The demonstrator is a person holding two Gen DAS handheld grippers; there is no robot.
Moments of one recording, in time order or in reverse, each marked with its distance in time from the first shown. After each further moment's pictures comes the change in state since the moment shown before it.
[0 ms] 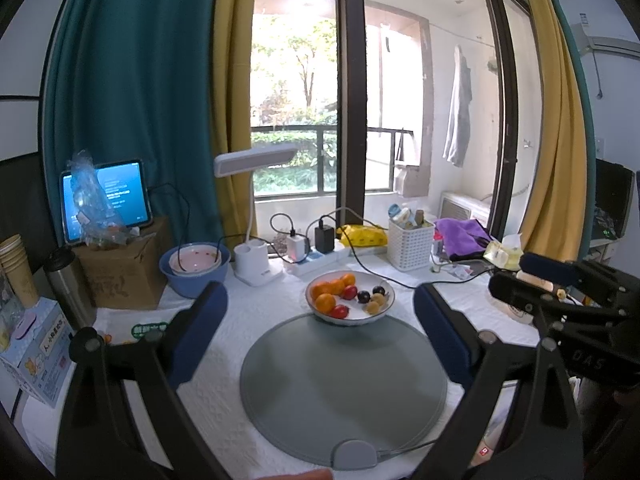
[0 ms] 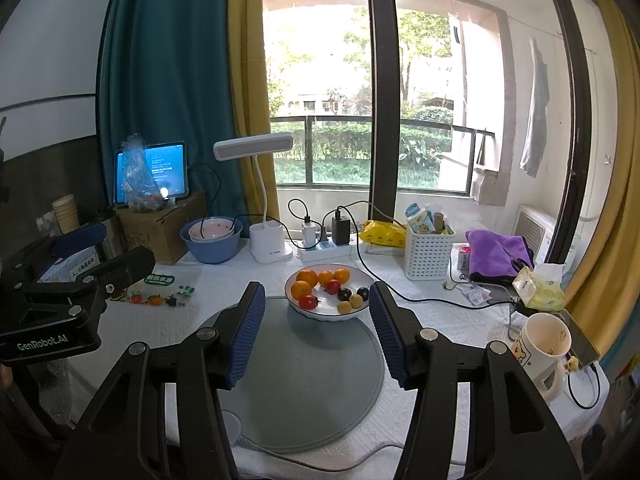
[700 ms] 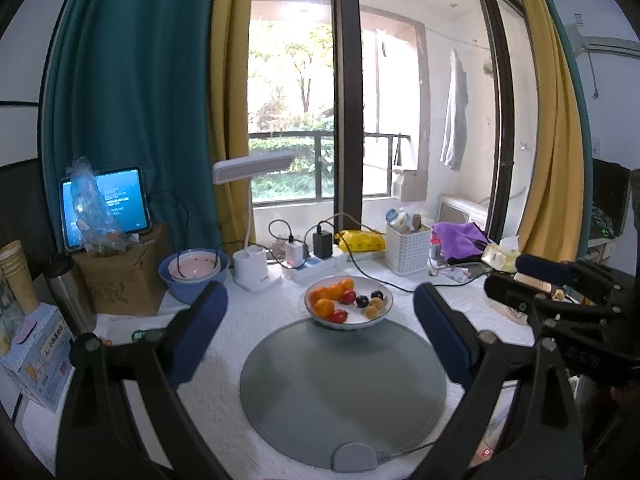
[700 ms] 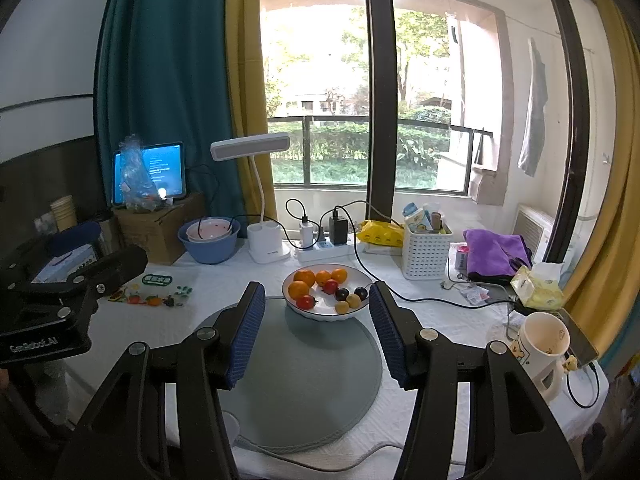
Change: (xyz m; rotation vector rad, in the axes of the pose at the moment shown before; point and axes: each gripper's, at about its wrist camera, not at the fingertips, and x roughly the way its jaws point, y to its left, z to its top) left arm -0.005 -0.004 0.004 0.011 -0.026 -0.003; right arm 0.000 0.000 0.000 0.000 0.000 -0.004
